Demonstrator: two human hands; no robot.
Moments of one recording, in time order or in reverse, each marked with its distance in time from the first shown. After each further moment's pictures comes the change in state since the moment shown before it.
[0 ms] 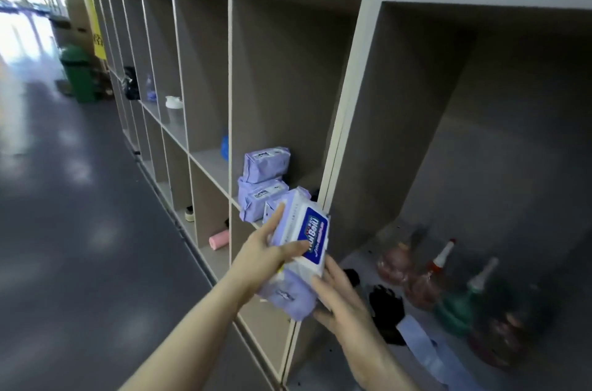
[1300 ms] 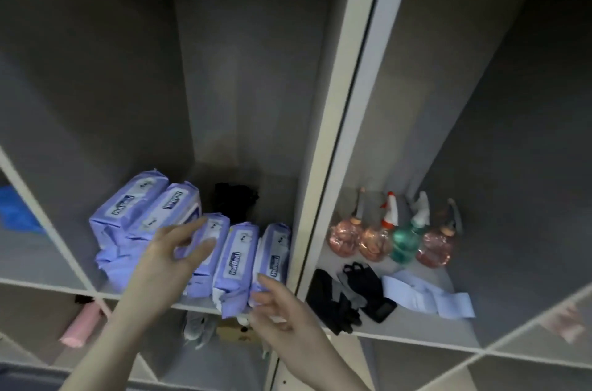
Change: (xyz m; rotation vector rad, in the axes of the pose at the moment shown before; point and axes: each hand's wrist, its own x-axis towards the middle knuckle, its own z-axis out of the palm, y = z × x) left_hand 0.277 0.010 -0.109 0.542 -0.329 0.252; right_hand 0.184 0.065 0.091 -0.031 0.377 0.328
